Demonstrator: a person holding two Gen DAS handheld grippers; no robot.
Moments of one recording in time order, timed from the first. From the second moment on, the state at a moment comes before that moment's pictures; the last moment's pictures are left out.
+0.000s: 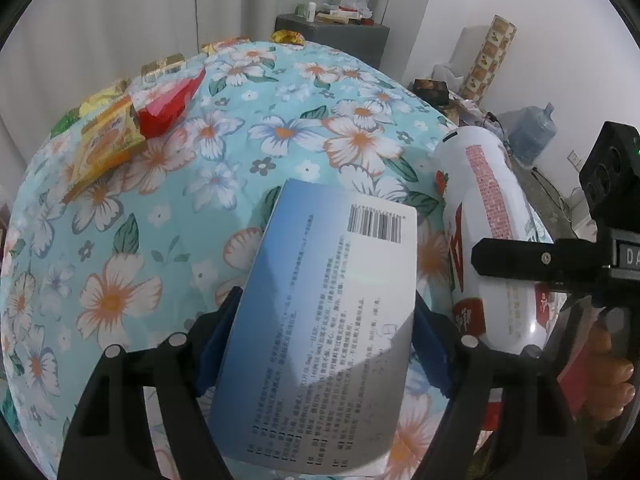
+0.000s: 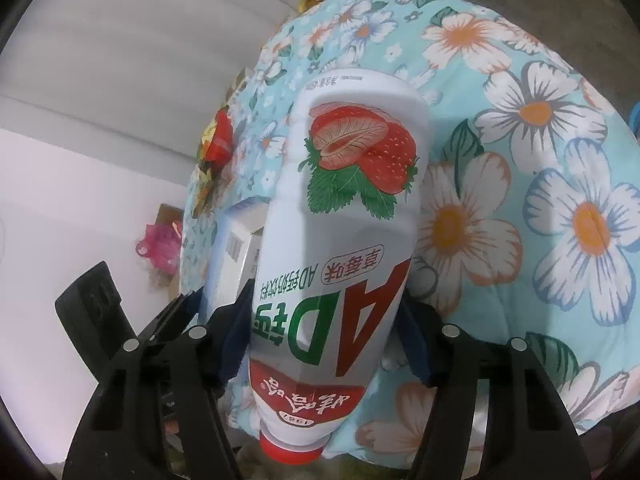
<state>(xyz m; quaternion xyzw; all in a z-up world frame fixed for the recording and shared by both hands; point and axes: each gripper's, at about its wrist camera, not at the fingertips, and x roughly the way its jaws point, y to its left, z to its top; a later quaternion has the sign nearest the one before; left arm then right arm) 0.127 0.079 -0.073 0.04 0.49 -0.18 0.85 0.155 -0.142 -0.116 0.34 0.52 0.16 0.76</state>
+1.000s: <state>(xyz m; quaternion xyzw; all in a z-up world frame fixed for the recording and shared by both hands) 0.118 0.073 -0.065 0.05 0.47 -0.18 0.86 0.141 -0.149 -0.106 0.33 0.53 0.16 0.77</state>
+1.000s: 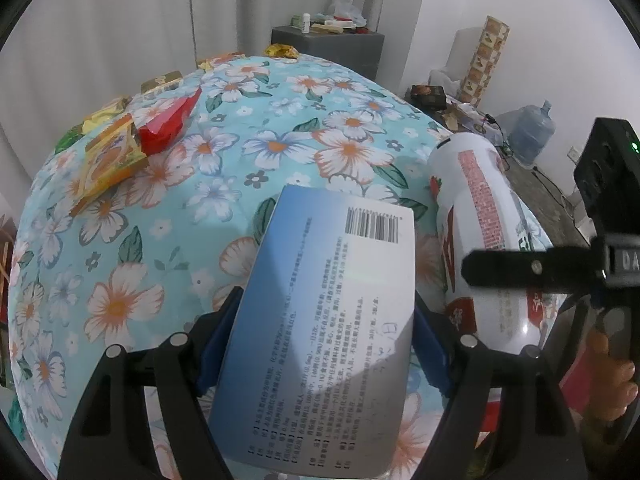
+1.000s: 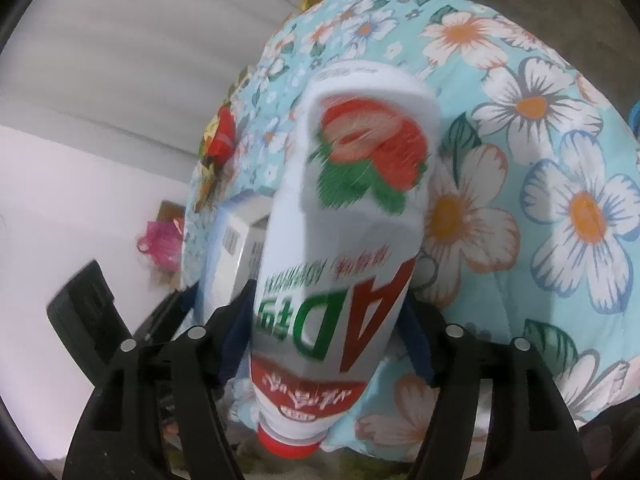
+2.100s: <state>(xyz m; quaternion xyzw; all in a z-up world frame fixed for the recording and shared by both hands) 0.116 0.084 -0.043 0.03 0.44 -0.18 0.88 0.126 -0.168 -0.098 0.35 0.51 0.16 0.77</state>
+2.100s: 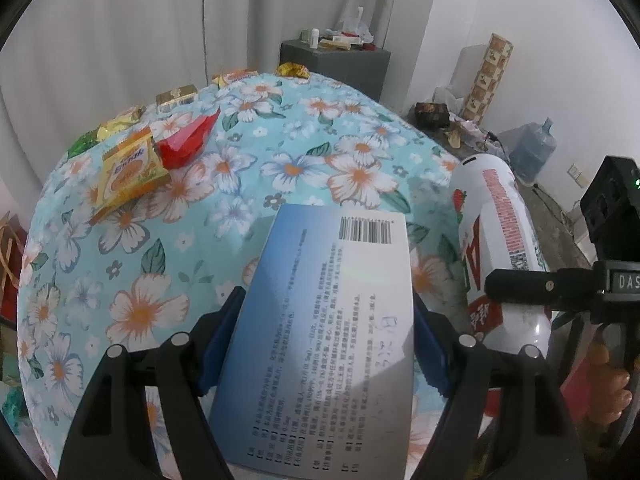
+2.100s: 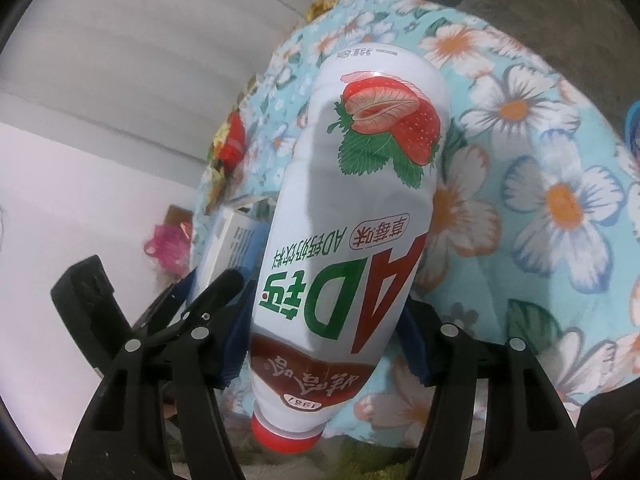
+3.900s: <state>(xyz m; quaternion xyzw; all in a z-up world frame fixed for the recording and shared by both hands) 0.219 -0.387 -0.105 0.11 0.58 -0.40 0.70 -0.006 -0.510 -0.359 0.86 0.17 -0.09 0.47</state>
